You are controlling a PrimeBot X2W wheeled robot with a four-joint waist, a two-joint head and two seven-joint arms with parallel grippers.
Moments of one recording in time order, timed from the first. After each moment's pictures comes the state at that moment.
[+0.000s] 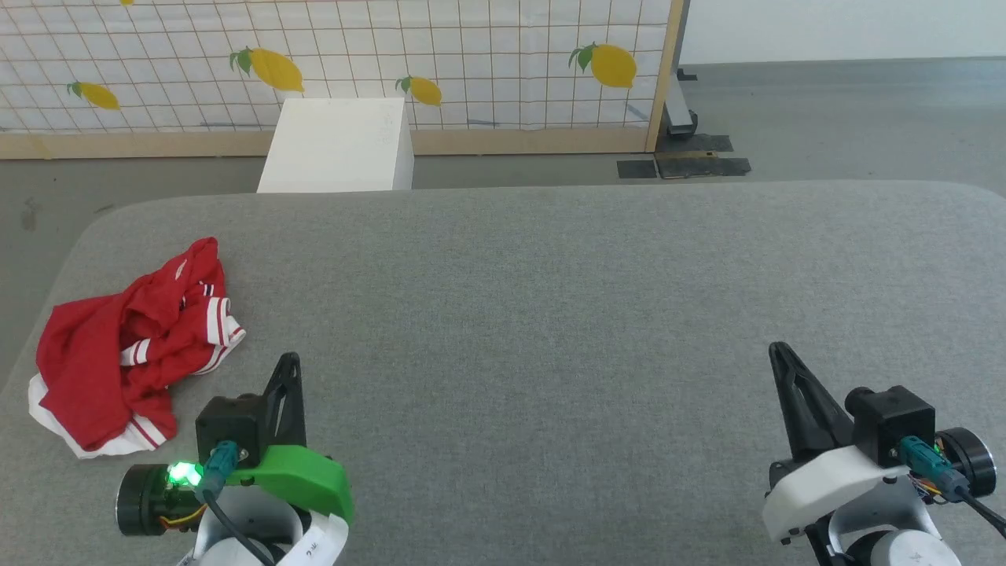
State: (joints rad) left arm -0.01 0.06 0.00 0.00 -0.01 0.00 0.00; right arm 0.02 -0.05 0.00 0.00 0.01 0.13 0.00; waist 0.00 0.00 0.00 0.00
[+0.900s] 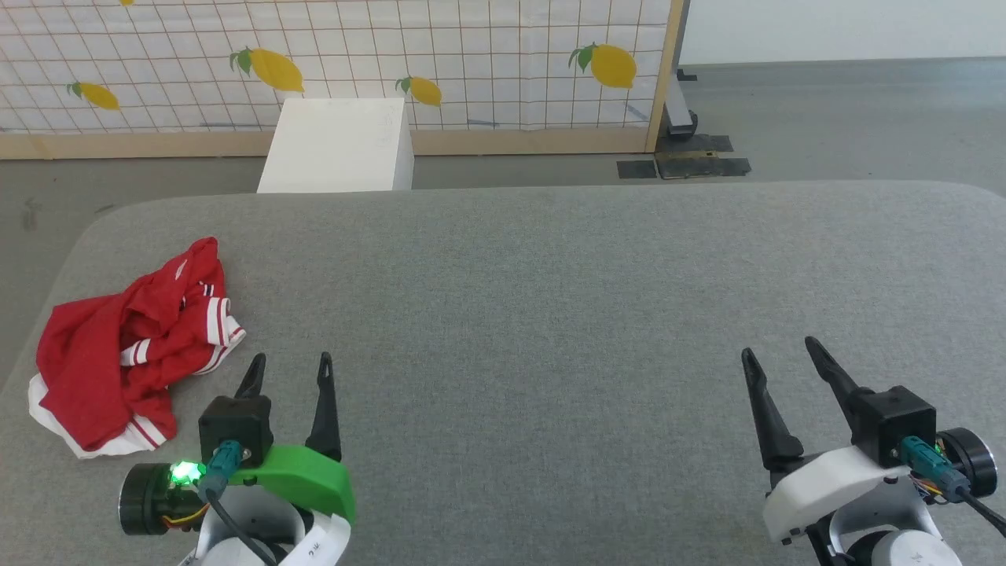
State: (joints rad) left arm -0.01 0.06 -0.01 0.00 -0.01 0.00 0.00; right arm 0.02 -0.05 0.00 0.00 0.01 0.13 0.00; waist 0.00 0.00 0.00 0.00
